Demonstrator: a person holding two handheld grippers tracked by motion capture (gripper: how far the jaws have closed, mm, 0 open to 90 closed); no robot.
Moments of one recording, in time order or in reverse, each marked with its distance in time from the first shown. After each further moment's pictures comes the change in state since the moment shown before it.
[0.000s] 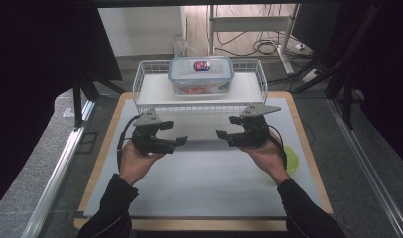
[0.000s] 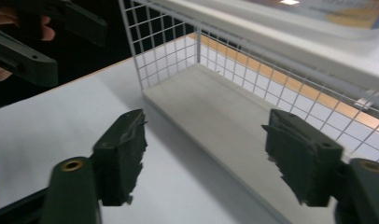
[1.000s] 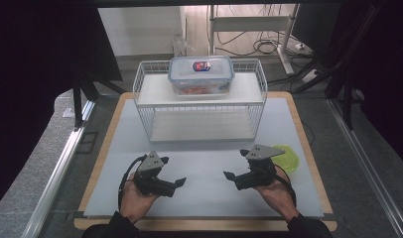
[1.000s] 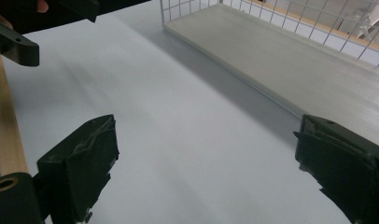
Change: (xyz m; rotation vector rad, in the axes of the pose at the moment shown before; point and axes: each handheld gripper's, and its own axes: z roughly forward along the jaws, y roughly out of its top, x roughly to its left) left arm -0.046 -0.092 0.005 0.086 0.037 -0.004; right arm 0.034 -0.094 -0.018 0.063 0.016 -0.037
